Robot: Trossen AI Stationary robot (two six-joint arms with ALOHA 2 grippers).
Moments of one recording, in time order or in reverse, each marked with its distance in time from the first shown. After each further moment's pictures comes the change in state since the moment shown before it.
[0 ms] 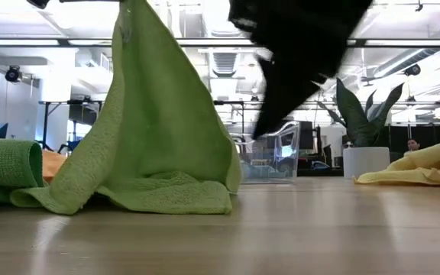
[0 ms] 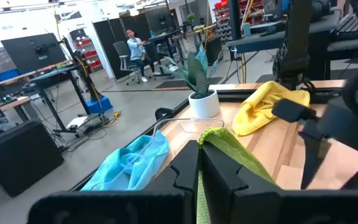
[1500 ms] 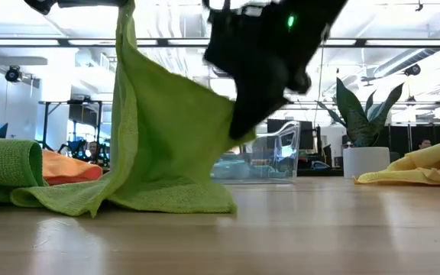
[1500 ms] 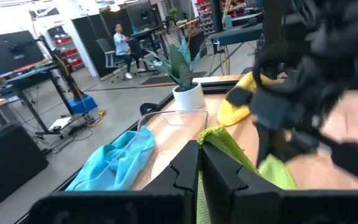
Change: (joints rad) left arm -0.003 -0.002 -0.022 0.000 0.078 0.003; right arm -0.084 -0.022 -0.010 0.022 0.031 -0.055
